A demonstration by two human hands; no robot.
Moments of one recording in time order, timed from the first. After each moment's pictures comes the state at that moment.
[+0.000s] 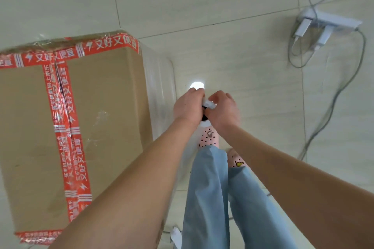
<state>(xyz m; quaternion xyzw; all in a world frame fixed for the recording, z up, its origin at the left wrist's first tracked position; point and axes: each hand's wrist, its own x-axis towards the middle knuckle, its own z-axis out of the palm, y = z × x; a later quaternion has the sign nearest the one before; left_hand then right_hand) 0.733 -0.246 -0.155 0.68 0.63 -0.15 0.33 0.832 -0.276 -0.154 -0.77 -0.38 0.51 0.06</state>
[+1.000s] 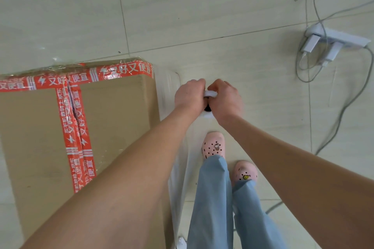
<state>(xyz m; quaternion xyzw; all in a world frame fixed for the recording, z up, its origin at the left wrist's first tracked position) 0.721 -0.153 -0.155 0.71 0.62 -0.18 0.29 0.813 -0.187 -0.149 -0.78 -0.43 0.44 0.05</state>
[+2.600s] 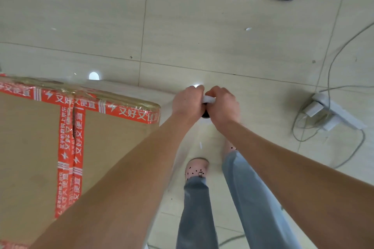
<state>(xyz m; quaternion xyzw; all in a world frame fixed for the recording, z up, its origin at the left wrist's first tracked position) 0.717 -0.029 -0.155 0.62 0.70 -0.17 0.31 0.815 -0.037 -0.160 -0.70 -0.53 0.47 -0.02</state>
